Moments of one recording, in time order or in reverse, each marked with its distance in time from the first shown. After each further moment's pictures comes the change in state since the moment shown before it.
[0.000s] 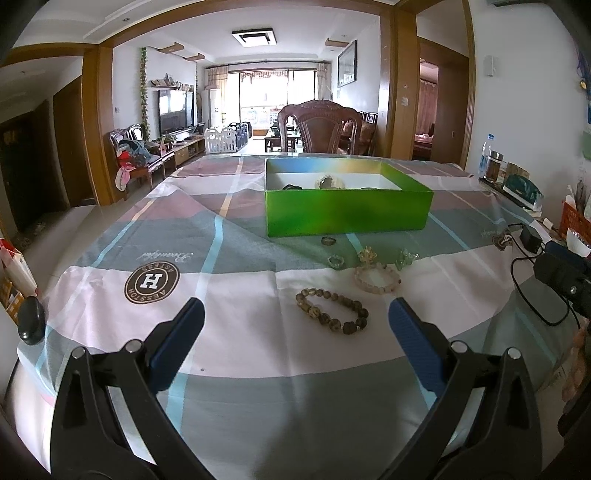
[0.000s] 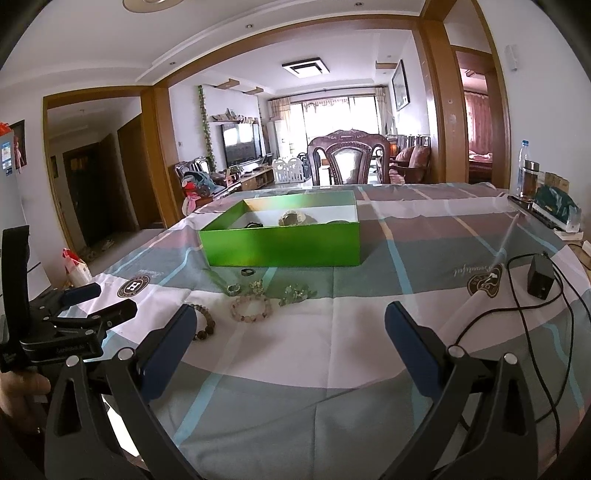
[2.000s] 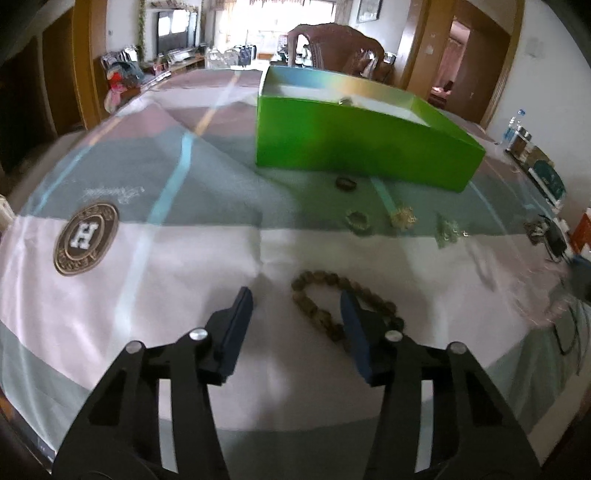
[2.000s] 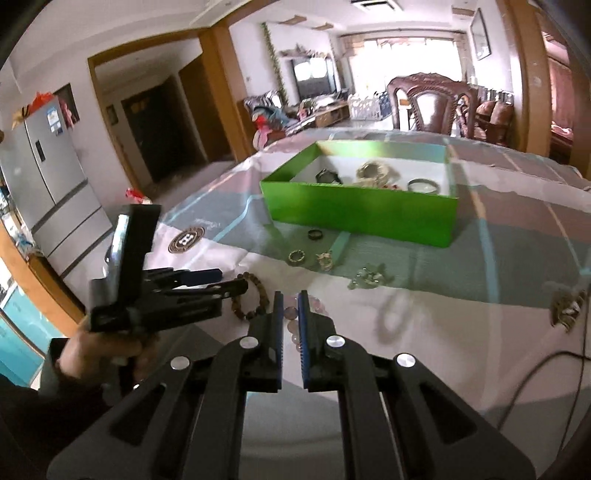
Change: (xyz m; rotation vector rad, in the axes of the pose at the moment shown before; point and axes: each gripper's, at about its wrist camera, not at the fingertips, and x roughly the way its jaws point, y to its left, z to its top) left arm 0.113 0.013 0.007 -0.117 0.325 -0.031; right arm 0.064 0.005 0.039 -0.080 0.279 0.307
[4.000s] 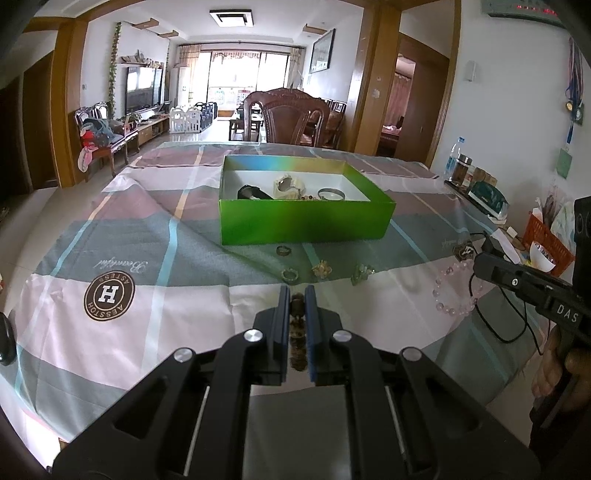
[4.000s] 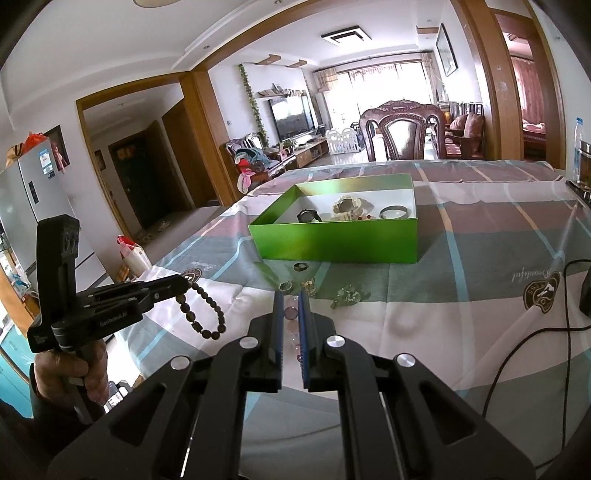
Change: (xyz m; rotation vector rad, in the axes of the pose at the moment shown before) left arm -0.109 -0.019 -0.006 0.111 -0.238 -0.145; right arm -0.040 0.000 -0.009 0.081 -0.160 -0.045
